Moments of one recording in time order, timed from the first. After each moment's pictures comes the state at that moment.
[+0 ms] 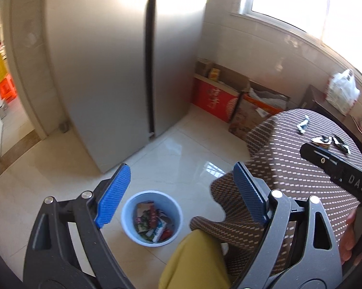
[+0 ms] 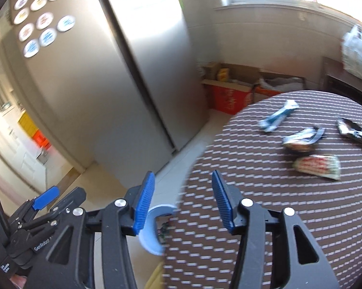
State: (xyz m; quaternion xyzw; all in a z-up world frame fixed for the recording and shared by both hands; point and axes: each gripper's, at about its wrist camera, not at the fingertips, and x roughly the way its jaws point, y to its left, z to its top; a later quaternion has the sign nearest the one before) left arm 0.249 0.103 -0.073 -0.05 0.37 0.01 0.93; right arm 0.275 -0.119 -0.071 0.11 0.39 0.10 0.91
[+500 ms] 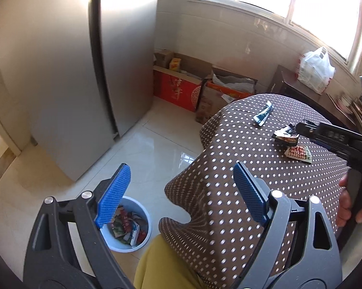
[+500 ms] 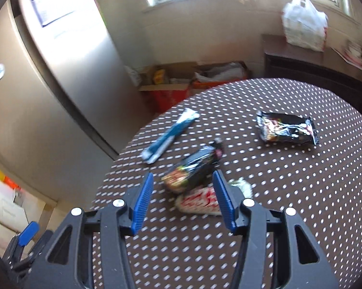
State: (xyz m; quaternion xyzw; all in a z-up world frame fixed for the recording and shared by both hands) left arm 0.293 0.019 -0.077 -0.03 0.39 -0.08 0.91; right arm 0.328 -0.249 -0.089 0.17 0.41 -0.05 0.89
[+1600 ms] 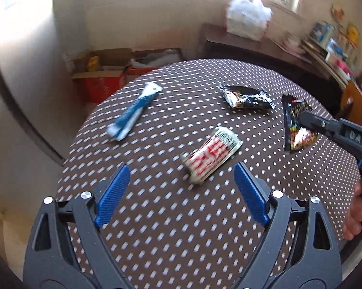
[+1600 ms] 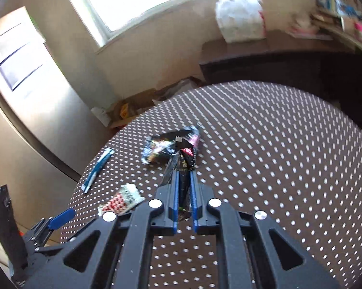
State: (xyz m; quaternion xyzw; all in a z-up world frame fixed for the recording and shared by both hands) left arm 0.337 -0.174 -0.104 0.10 0.43 -0.27 0.85; right arm 0.247 -0.384 -0.100 0.28 0.34 -0.13 0.89
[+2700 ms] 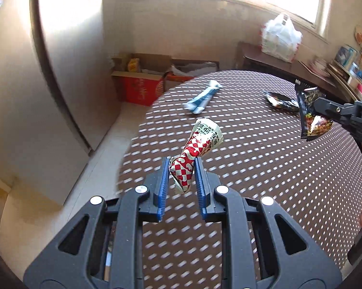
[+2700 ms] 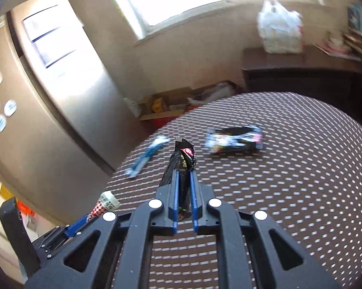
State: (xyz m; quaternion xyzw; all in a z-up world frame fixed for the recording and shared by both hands) left arm 0.285 -0.058 -0.092 0.04 0.39 -0.17 0.90; right arm 0.249 -0.303 -0.062 0.21 0.32 -0.03 0.92
